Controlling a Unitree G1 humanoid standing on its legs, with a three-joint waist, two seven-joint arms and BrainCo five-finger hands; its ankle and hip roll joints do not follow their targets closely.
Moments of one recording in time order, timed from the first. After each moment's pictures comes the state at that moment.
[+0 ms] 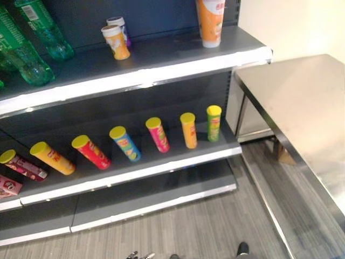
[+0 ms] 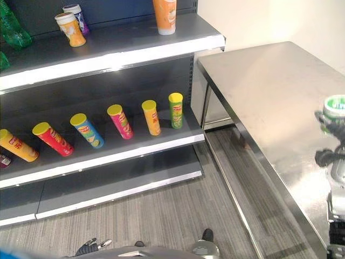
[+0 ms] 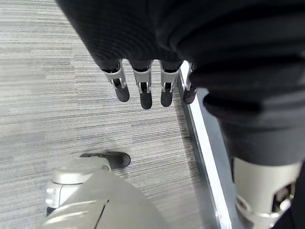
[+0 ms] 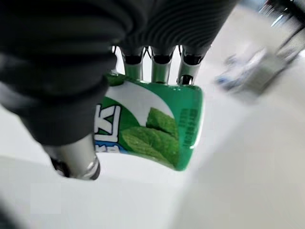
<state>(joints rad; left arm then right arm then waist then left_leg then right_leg) 0.19 0.22 -0.02 1.02 -0.14 -0.02 0.03 -0.09 -0.83 -0.42 0.12 0.13 -0.11 -0.29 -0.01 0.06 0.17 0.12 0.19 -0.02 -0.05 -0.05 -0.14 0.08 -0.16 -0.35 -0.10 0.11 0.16</state>
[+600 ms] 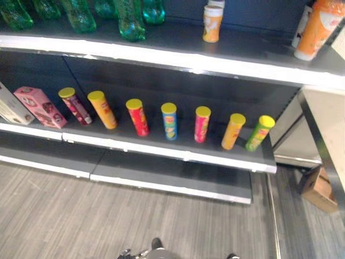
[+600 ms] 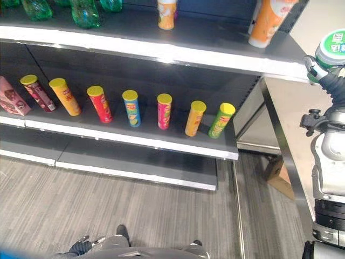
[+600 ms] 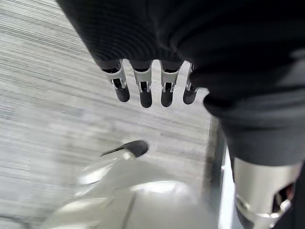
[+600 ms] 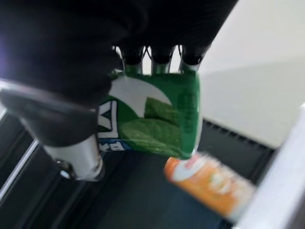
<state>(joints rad) 0.13 0.29 -0.02 1.05 -0.15 -0.01 0.04 -0.24 -0.81 -0.37 -0.11 0.24 -0.16 -0.27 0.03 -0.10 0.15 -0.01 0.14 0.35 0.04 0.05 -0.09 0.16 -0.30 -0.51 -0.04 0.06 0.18</state>
